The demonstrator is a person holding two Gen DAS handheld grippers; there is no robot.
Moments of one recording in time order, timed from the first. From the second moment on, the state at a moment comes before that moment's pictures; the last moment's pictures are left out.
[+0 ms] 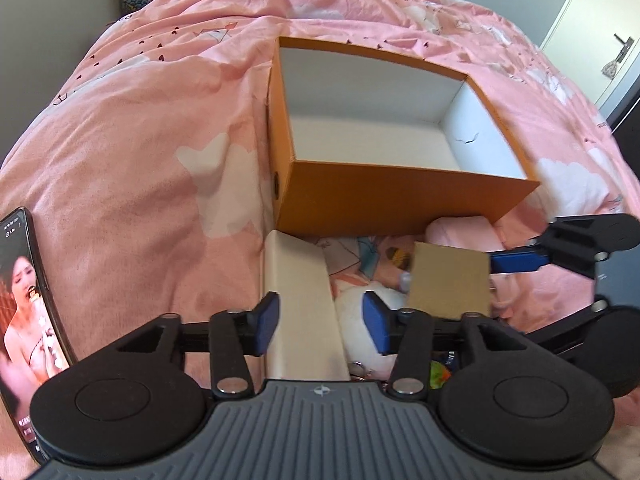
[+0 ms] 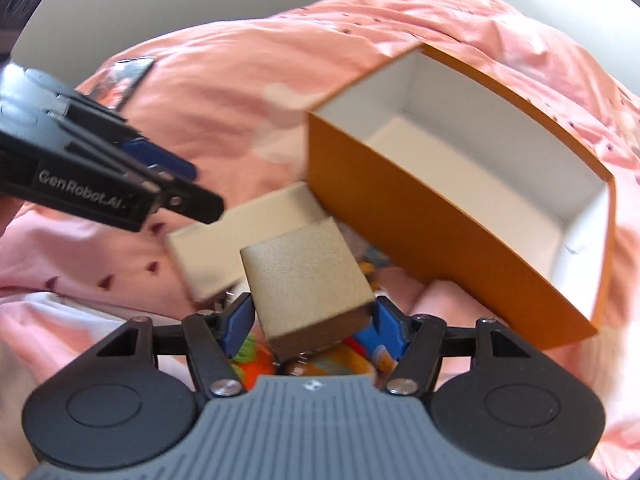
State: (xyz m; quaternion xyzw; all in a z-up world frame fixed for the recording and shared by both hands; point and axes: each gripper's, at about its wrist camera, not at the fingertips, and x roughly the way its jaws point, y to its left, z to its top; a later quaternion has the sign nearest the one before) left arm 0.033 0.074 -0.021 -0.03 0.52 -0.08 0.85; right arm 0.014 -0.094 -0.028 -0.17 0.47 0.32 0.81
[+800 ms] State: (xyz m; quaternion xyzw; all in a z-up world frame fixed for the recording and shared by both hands) left arm 0.085 0.091 -0.104 -0.10 0.63 -0.04 0.77; right arm 0.054 -0.119 -0.049 -0.09 0.51 0.33 0.79
